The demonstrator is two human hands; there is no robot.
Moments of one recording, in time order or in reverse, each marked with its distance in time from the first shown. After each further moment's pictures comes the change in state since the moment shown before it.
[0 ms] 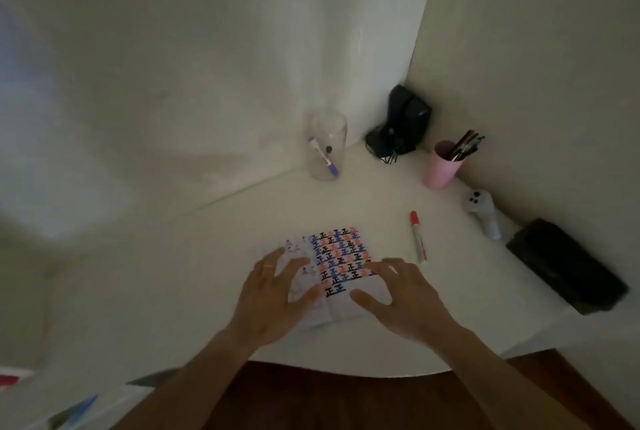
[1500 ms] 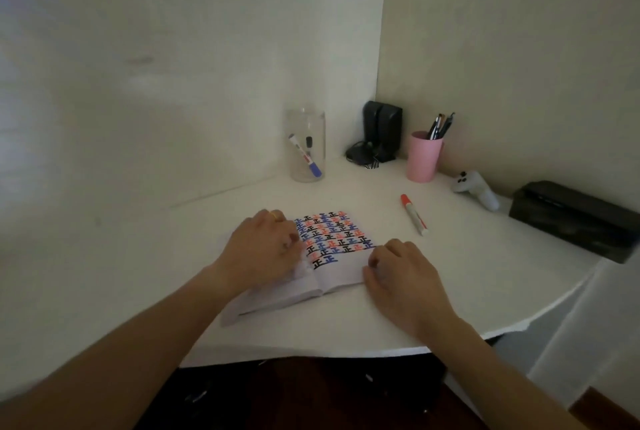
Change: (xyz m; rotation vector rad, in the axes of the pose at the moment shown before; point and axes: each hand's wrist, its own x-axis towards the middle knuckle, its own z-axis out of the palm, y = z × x) left_hand 0.054 -0.039 0.076 0.435 0.383 0.440; right_hand 0.033 0.078 0.143 -0.255 0.697 -0.218
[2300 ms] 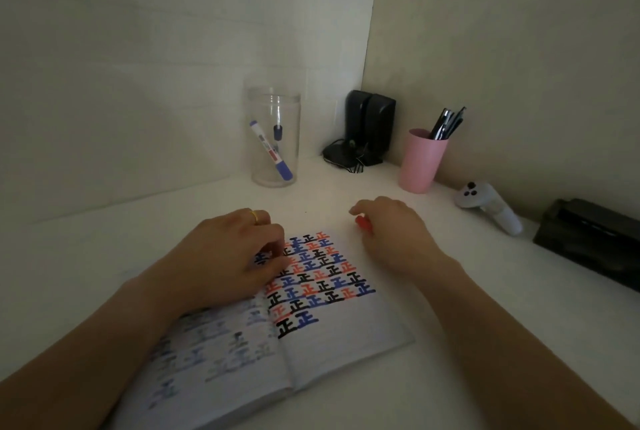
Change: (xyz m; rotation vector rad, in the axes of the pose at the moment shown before) left_hand 0.081 -0.033 0.053 -0.100 0.025 0.255; right_hand 0.159 0.047 0.031 -0.047 -0.164 0.138
